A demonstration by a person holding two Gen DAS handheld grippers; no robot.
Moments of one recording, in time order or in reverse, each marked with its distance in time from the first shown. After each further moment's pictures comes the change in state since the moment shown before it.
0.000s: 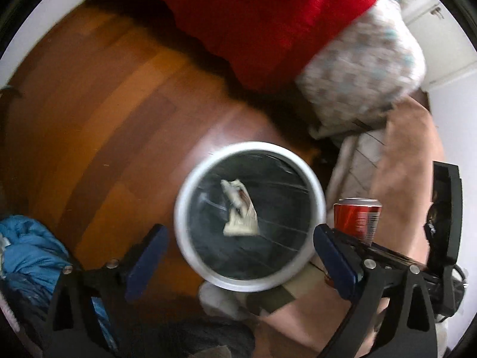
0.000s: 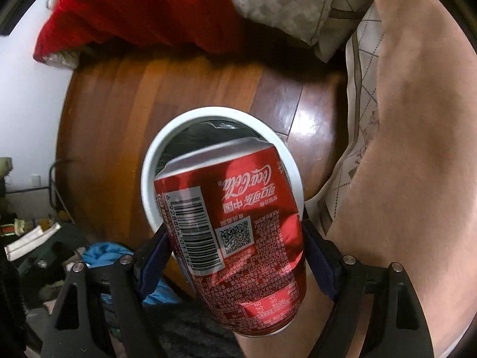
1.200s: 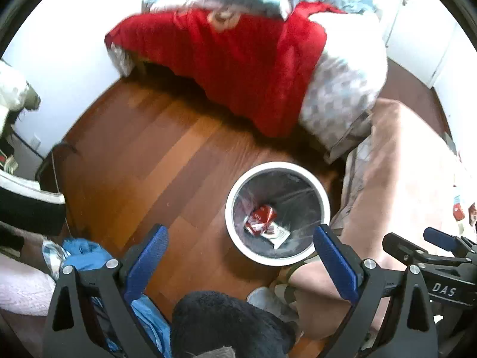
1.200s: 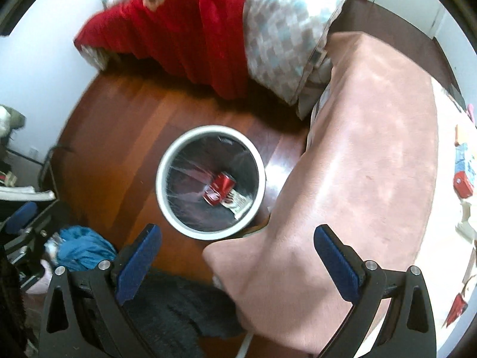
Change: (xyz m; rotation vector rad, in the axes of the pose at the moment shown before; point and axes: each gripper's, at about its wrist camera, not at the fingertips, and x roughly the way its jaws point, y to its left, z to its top) left arm -0.152 -0.050 -0.117 0.162 -0.333 0.219; right arm -0.180 -0.003 -0.147 -0.163 -0.326 -0.050
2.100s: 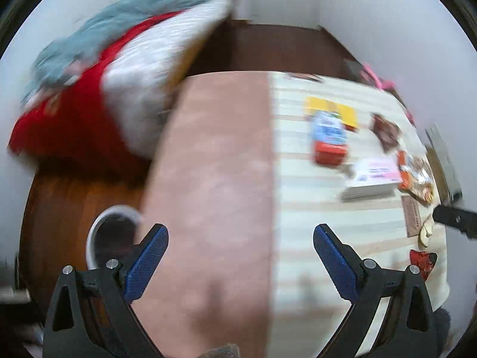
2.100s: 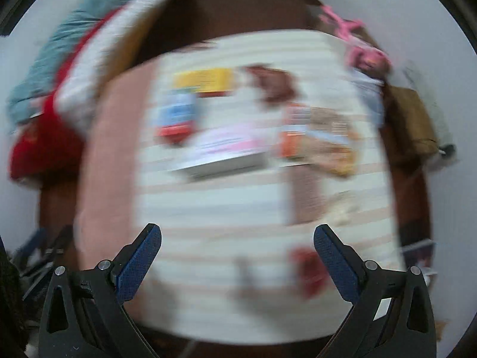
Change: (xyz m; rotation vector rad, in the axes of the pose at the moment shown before) left arm -0.002 -0.389 -0.059 0.553 -0.052 -0.241; right arm -0.120 -0.428 -0.124 0.578 -0.038 -0.236
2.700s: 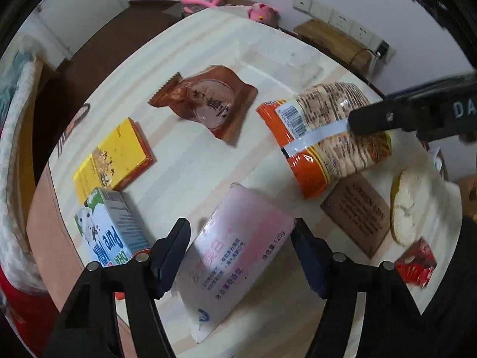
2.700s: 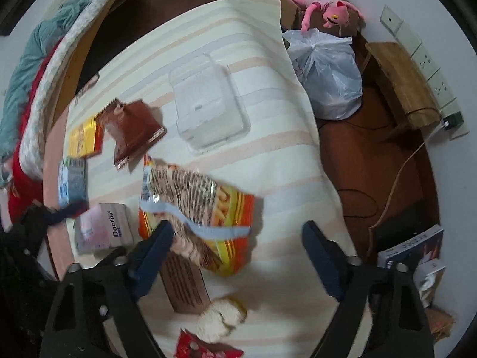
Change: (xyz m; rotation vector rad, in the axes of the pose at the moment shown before) left arm 0.106 -0.196 0.070 0.720 0.188 -0.282; right arm 0.090 -0.130 0.085 0.192 0.085 0.113
